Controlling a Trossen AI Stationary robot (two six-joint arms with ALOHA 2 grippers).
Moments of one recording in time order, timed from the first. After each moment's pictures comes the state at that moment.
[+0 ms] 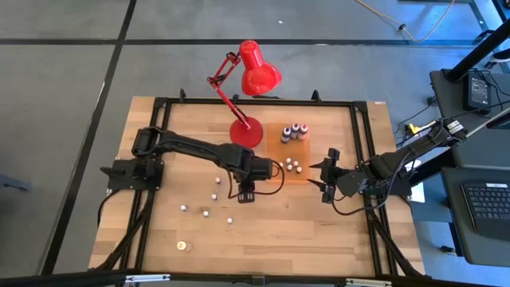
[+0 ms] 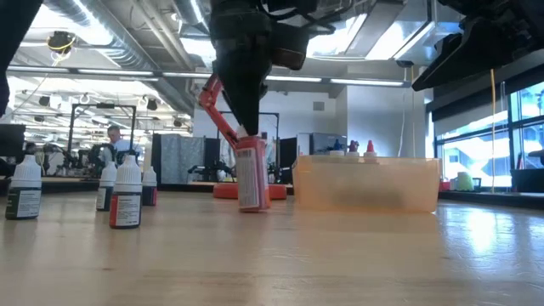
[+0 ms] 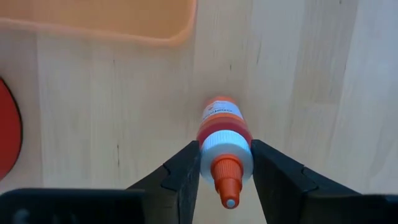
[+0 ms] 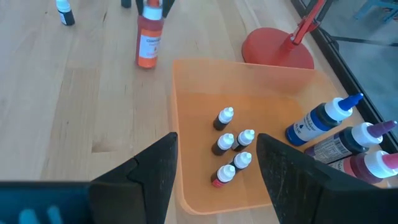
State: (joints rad) left arm -0.07 1.95 1.60 -0.98 0.00 -0.20; right arm 0.48 0.95 0.62 -0.45 0.64 0.26
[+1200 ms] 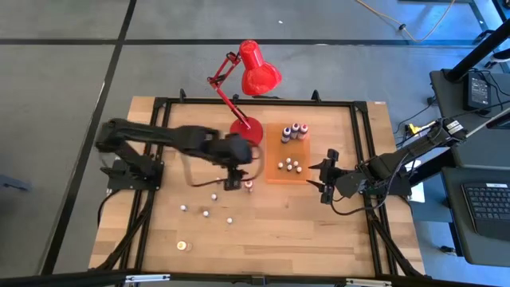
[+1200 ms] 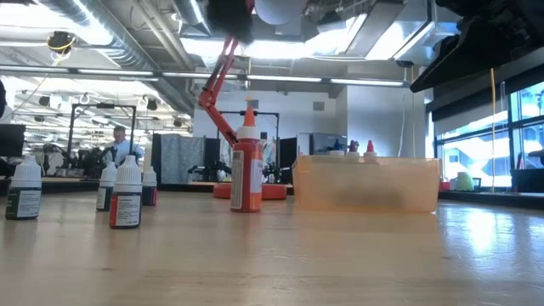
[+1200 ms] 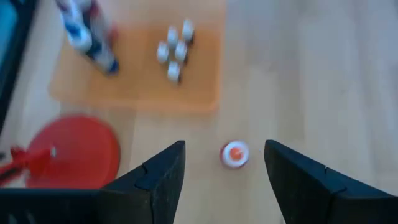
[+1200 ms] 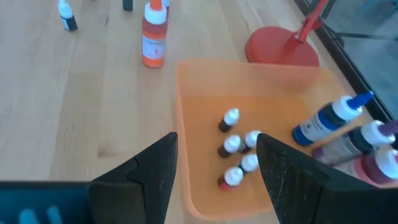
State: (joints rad) left arm -0.08 1.55 1.49 -0.86 -0.12 -0.11; right arm 0.48 0.97 0.62 -0.42 0.63 0.29
